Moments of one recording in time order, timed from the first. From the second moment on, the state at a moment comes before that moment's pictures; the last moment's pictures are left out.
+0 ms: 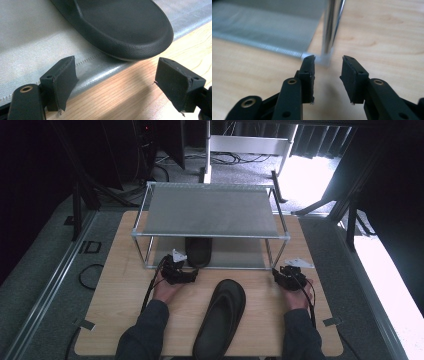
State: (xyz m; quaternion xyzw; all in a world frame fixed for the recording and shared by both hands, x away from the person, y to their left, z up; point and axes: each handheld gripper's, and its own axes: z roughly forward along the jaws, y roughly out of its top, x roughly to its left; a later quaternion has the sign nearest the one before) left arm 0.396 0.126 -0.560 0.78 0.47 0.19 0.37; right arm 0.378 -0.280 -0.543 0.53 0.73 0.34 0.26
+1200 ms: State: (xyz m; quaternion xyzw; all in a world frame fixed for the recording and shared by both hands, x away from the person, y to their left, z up) left arm 0.395 0.123 -0.560 0.78 0.46 0.20 0.36; right arm 0.273 -0.180 -0.505 0.38 0.81 0.42 0.16
